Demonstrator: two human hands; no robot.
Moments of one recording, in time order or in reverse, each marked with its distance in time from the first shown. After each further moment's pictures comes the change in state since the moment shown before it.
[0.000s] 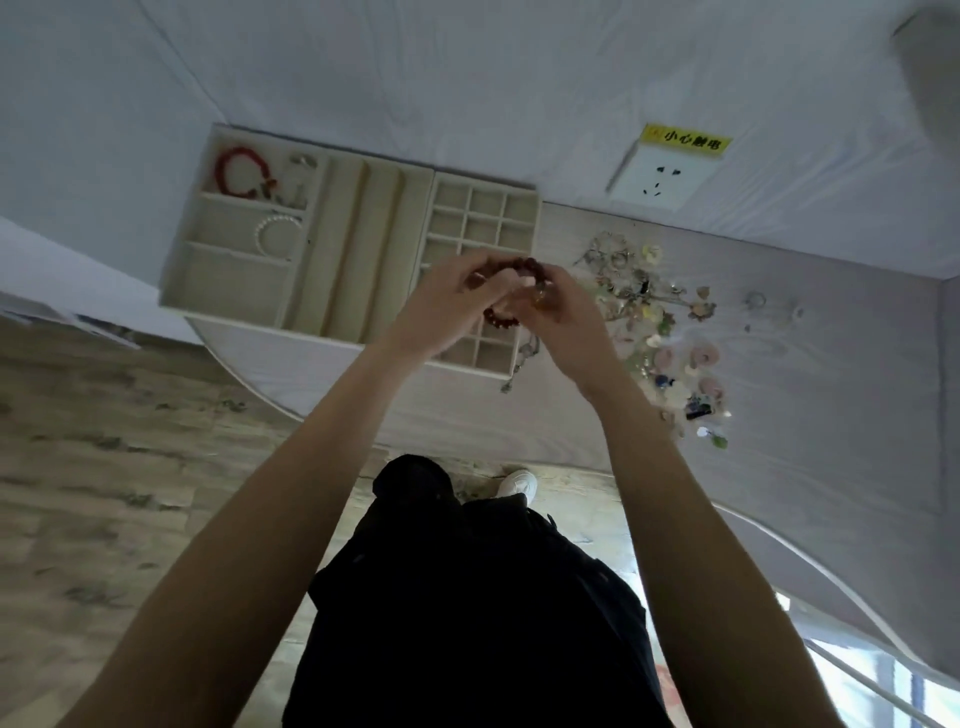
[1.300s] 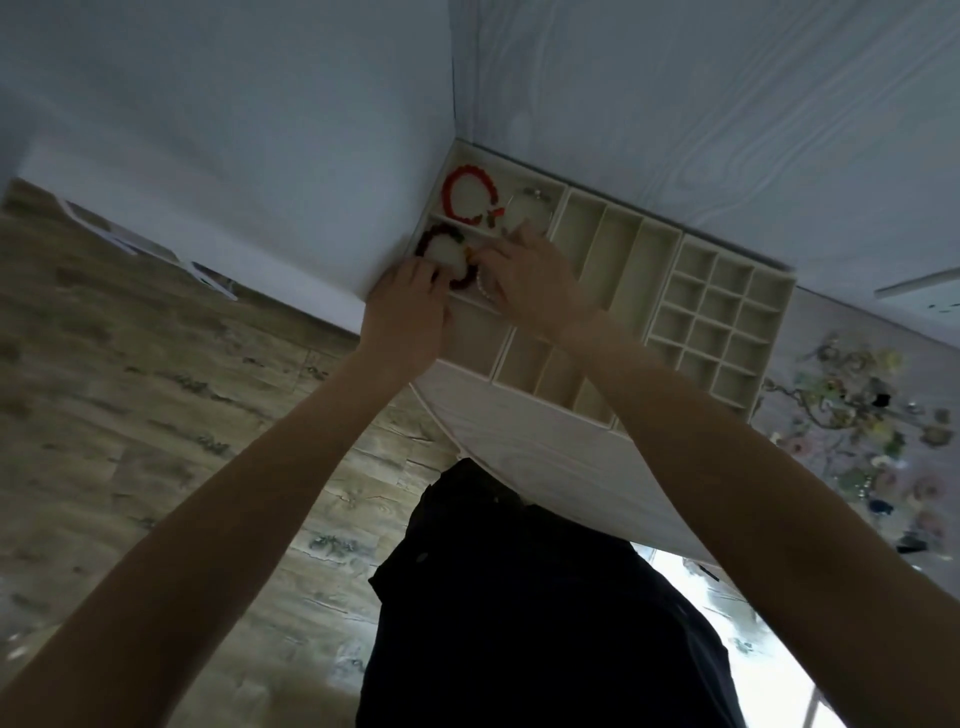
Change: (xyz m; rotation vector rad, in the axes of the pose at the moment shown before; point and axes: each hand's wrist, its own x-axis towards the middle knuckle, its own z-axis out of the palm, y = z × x) left_hand -0.035 -0.148 -0.231 1.073 0.102 -0.141; right_hand 0.165 -0.029 0.256 -1.085 -0.215 -0.850
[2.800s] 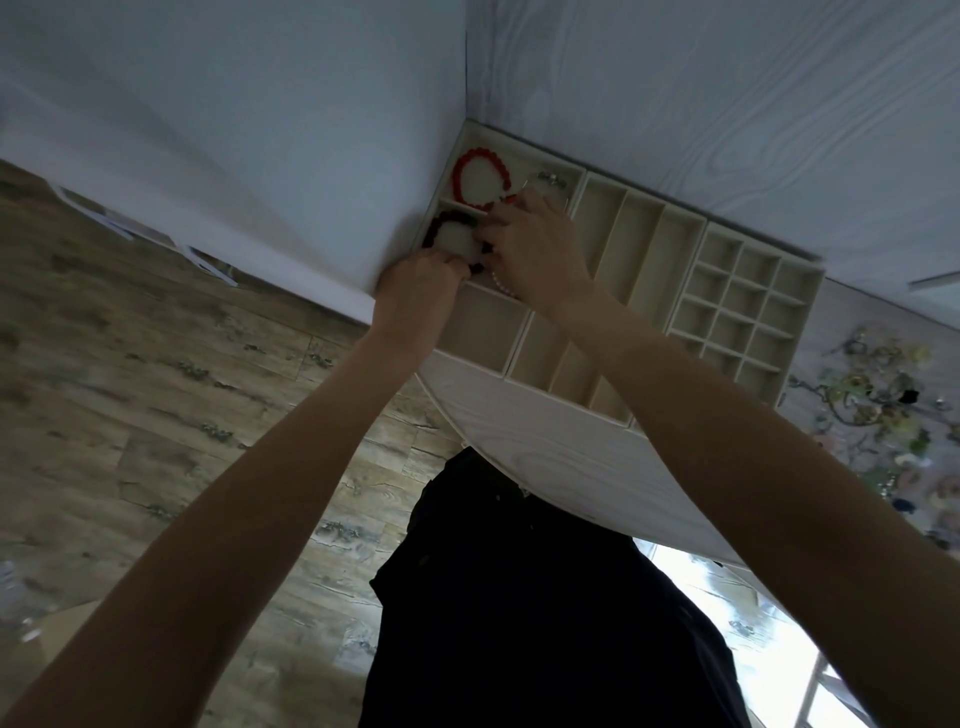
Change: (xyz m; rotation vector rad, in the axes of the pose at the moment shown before) left_hand 0.023 -0.008 0.013 -0.082 0.167 -0.031; right_hand 0.026 -0.005 0.002 -0.180 -0.107 -0.011
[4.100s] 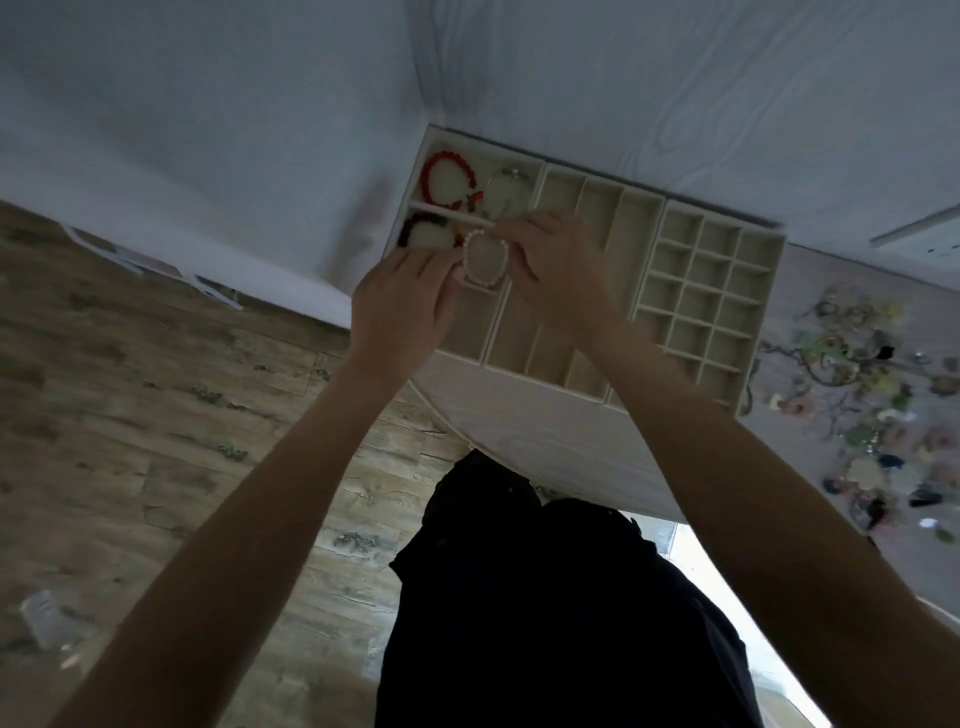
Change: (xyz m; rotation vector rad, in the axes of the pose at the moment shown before) left_hand -0.026 0.027 -0.029 -0.054 0.336 0.184; right_hand -0.065 0.008 -0.040 0.458 0.333 0.255
